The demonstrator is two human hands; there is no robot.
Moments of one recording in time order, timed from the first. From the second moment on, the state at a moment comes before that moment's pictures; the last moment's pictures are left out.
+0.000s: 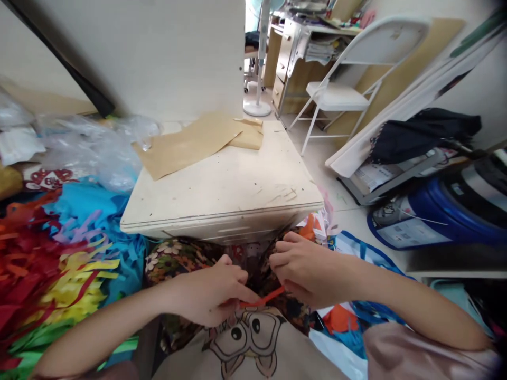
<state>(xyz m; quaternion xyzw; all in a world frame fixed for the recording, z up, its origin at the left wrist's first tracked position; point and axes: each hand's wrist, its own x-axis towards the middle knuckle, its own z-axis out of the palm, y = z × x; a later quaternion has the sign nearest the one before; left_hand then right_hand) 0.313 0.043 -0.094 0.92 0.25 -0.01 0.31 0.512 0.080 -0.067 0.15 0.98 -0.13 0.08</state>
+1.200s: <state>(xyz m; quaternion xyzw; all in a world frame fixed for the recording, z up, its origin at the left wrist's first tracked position) 0.338 0.047 -0.171 0.44 0.28 0.49 0.70 0.476 0.058 -0.131 0.41 0.63 -0.57 -0.32</state>
